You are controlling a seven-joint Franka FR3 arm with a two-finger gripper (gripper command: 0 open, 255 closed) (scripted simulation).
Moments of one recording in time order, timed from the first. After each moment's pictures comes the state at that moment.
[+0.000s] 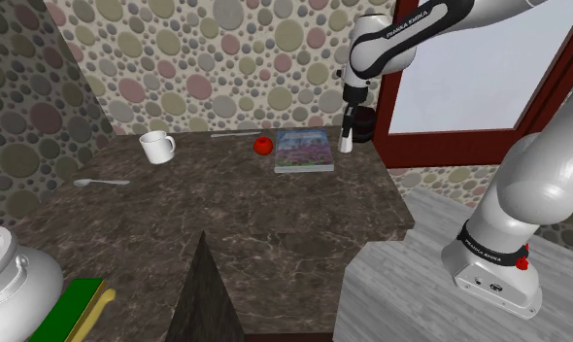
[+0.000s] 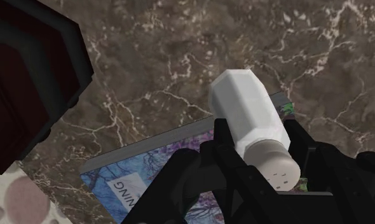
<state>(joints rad) 0.05 -0.21 -0.19 -2.39 0.05 2.23 -0.56</state>
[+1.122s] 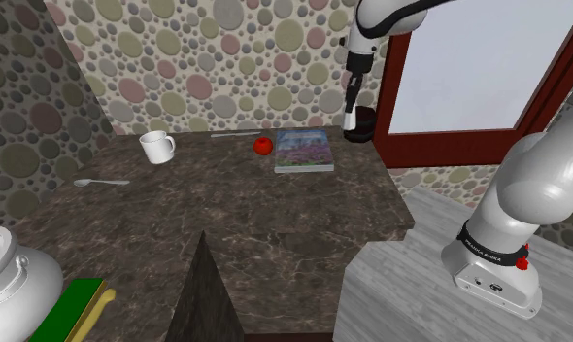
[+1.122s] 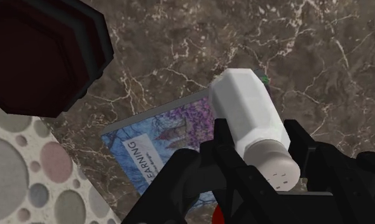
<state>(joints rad) 0.05 -0.30 -0.18 -2.23 0.03 1.99 -0.53</state>
